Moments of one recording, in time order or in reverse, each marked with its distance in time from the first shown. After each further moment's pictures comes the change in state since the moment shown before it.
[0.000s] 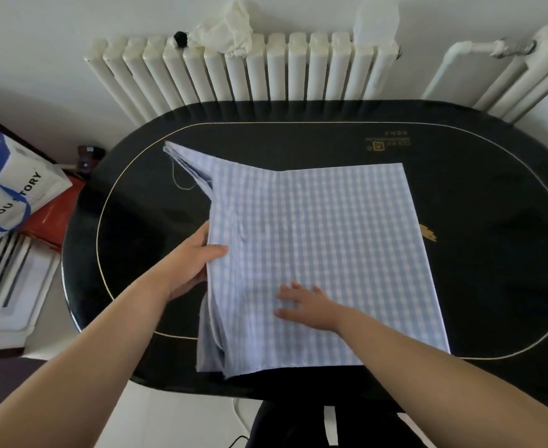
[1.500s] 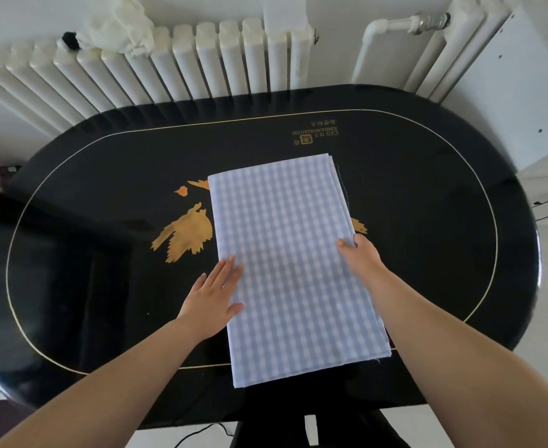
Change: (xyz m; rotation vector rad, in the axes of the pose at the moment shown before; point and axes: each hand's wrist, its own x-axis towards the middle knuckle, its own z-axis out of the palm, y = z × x) left_hand 0.113 -0.098 0.119 1.701 -0.033 0.155; right_hand -0.050 0.154 -0.145 0.616 0.729 0.476
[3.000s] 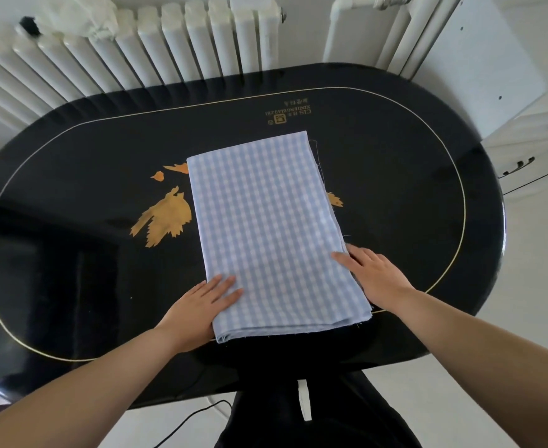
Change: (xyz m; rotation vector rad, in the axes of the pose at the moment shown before) left_hand -0.042 0.008 0.034 0.106 0.023 0.358; right_hand -0.061 0.095 -0.055 -1.067 -0.176 -0.617
